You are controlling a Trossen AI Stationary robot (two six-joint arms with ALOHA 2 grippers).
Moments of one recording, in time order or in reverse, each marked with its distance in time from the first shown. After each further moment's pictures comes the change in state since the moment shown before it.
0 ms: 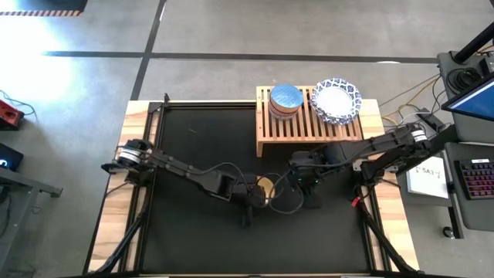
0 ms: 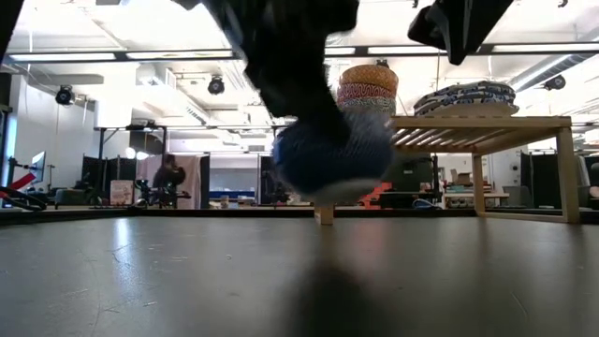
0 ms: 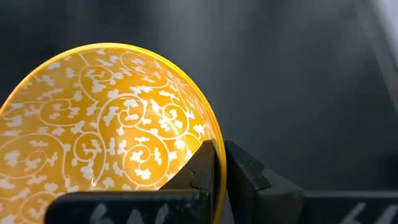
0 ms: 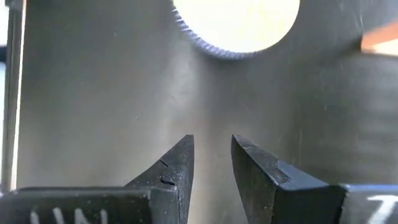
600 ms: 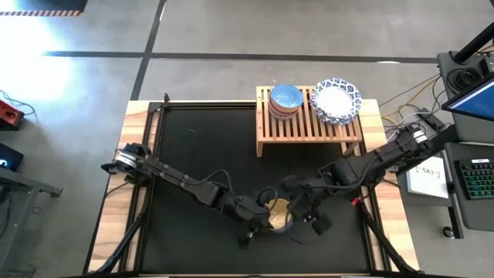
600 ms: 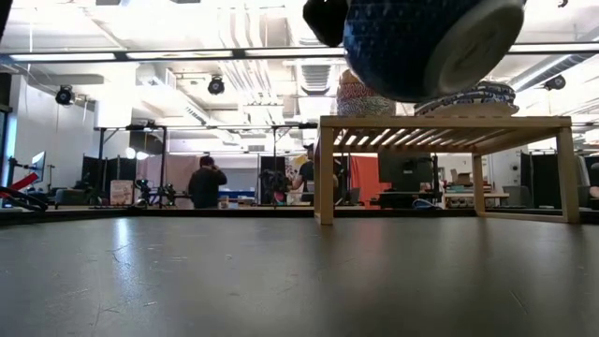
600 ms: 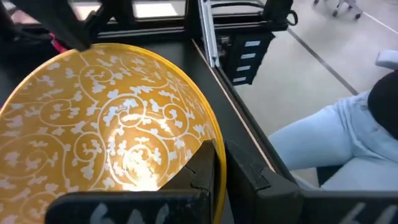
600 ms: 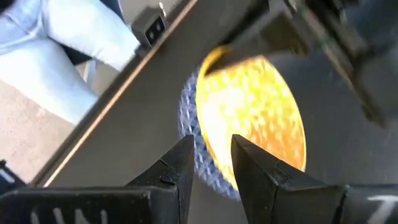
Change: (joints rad) left arm -0.093 -0.003 0.020 0.377 0.122 0.088; right arm 0.183 0.000 -0.001 0.300 -0.106 -0.245
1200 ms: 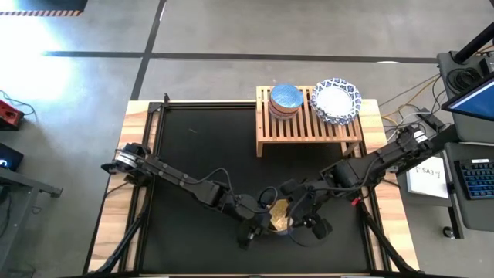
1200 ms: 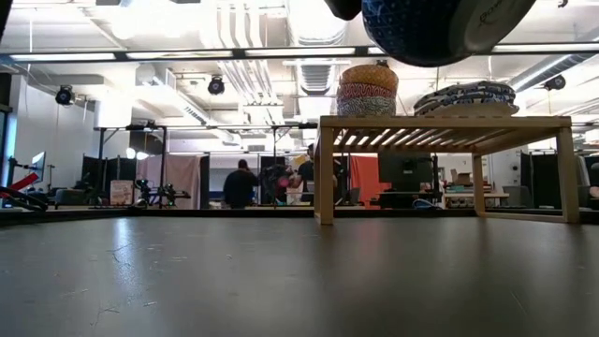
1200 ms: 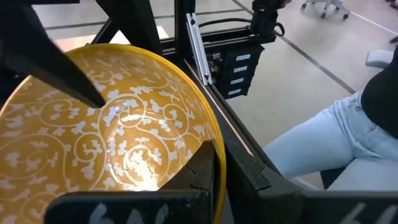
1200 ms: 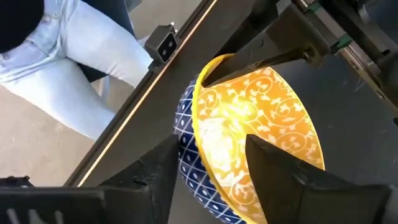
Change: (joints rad) left arm -0.002 -0.001 0.044 0.007 0.026 0.077; right arm 0.020 -0.002 0.000 0.055 -0.033 0.074
